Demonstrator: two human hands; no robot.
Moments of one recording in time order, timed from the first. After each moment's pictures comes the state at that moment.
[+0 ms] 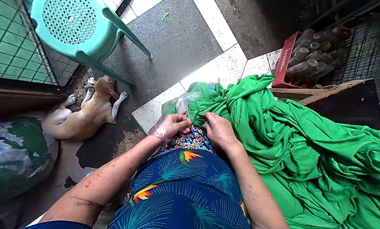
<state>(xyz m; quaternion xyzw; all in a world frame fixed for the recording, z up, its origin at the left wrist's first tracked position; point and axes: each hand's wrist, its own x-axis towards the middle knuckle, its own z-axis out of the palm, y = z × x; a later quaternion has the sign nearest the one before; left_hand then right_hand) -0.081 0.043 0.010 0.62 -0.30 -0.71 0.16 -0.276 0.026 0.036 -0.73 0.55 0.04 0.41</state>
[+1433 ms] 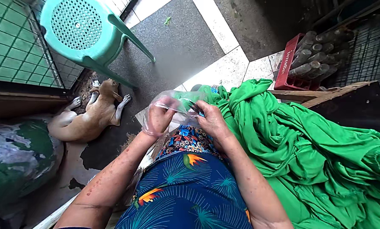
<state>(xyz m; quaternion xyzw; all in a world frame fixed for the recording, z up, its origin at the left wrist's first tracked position) -0.045 0.029 0.030 0.66 -0.63 -0.33 0.26 -0.238 -0.004 0.040 -0.70 0.50 -0.18 0.47</state>
